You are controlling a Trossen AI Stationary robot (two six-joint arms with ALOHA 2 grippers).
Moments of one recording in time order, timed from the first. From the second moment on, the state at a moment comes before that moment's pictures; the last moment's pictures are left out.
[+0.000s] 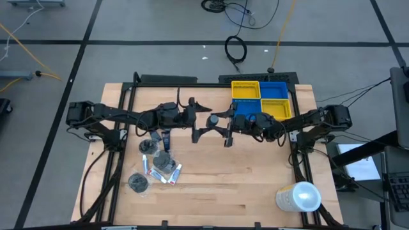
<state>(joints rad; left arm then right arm) 0.10 1.49 0.87 0.53 -0.02 0.12 -0.03 1.52 0.64 1.13 0.08 -0.14</state>
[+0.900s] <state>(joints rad) 0.10 1.49 0.87 0.45 -0.05 0.13 -0.17 1.16 0.55 0.58 0.33 -0.12</state>
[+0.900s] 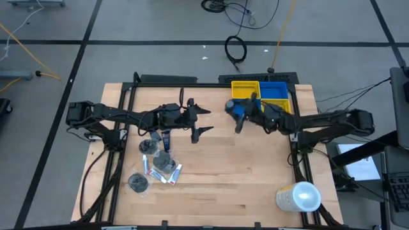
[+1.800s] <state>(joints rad) 0.10 1.49 0.87 0.48 -0.05 0.10 -0.69 1.09 0.53 0.24 0.58 -0.06</state>
